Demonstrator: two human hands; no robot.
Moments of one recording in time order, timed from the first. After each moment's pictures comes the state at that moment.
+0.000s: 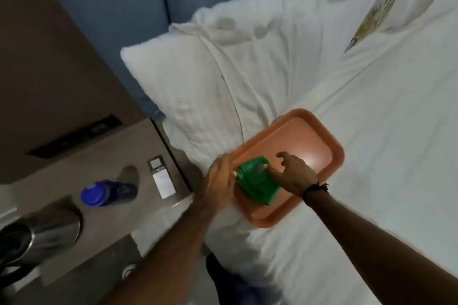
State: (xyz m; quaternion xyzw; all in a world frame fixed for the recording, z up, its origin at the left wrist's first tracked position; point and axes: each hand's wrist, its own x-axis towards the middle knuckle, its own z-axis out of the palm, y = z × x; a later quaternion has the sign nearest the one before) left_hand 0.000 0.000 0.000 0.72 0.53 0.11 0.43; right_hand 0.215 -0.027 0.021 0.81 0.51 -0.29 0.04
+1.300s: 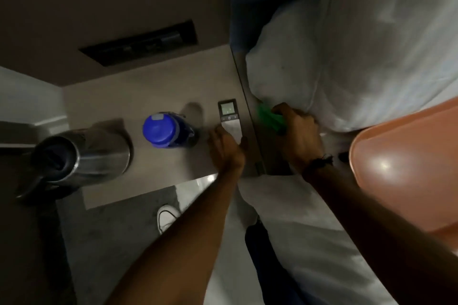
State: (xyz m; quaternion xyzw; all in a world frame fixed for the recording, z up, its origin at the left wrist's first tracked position) left_hand -0.152 0.022 -0.242 0.43 0.83 0.08 0.34; right_hand -0.015 0.054 -0.136 0.68 0.69 -0.25 -0.07
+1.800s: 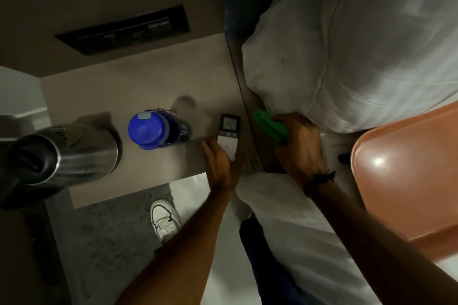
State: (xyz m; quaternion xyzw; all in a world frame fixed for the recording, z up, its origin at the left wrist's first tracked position) left_hand -0.160 -0.026 -0.261 0.44 0.80 0.18 0.36; right_hand -0.010 0.041 -0.144 0.68 0.68 -0.26 -0.12
